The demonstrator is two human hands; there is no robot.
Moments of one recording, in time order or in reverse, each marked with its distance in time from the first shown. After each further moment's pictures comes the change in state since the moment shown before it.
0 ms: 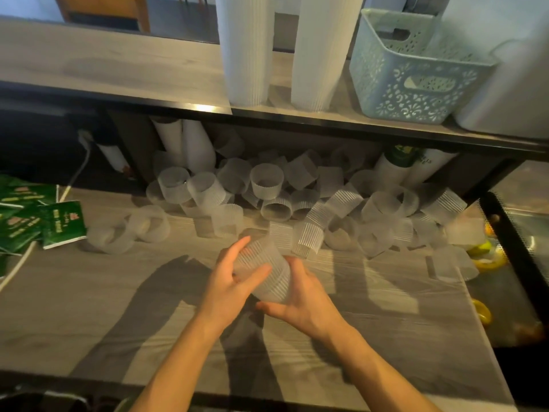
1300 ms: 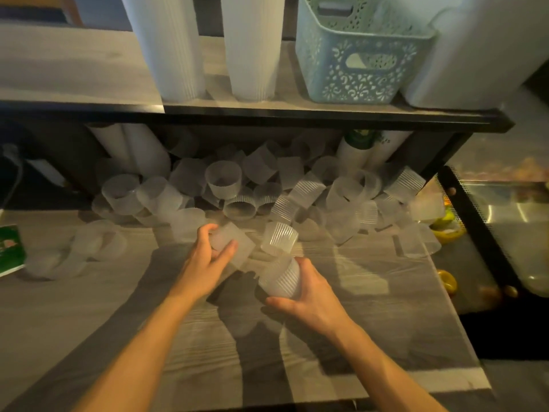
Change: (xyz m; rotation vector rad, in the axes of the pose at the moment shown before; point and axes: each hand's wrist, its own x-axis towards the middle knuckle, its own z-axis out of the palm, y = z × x) left_hand 0.079 -0.026 0.010 0.448 -0.091 0.000; right_hand -0.020 0.046 -0.041 0.030 0.075 0.289
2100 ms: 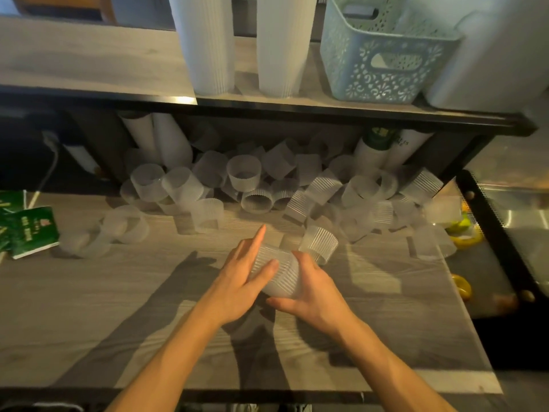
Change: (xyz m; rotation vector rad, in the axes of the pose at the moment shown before) left_hand -0.066 0.031 0.012 0.107 -0.202 0.212; right_hand -0.010 -0.017 0.014 -0.073 -0.034 -0.189
